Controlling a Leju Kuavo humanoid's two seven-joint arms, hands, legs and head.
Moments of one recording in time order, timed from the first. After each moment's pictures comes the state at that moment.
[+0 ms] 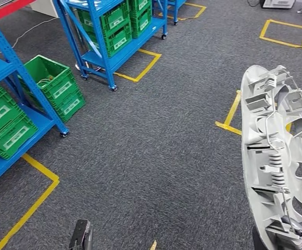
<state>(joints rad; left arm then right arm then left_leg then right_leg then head) -0.10 -0.17 0.45 -0.25 -0.38 0.07 -0.49 0.60 0.27 0.08 -2.24 0.89 -0.70 -0.66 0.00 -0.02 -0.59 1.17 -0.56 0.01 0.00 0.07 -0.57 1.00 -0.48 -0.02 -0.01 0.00</state>
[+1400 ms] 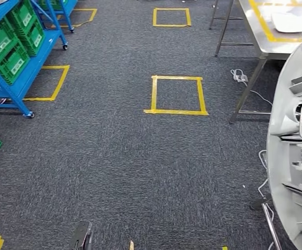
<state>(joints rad) -0.09 -0.17 0.50 -0.25 -0.48 0.09 -0.49 0.57 0.34 -0.16 -2.45 1.13 -0.70 -0.63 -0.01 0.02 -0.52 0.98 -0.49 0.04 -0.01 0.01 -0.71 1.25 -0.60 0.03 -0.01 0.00</state>
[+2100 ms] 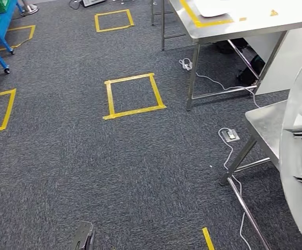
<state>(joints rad) -0.09 -0.17 0.51 -0.25 -0.51 0.12 -0.51 0.59 0.35 -0.22 -2.47 1.19 -0.70 -0.55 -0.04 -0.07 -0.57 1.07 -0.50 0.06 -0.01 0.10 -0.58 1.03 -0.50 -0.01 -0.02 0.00</state>
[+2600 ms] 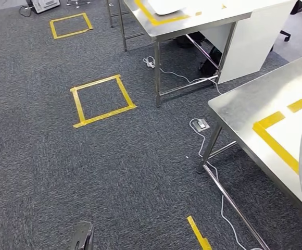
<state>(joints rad) -0.09 -0.18 0.52 -0.25 -0.53 0.15 -0.51 0.64 0.35 -0.25 -2.46 1.20 -0.70 -0.44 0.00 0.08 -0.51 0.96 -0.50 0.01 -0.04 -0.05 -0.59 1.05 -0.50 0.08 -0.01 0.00</state>
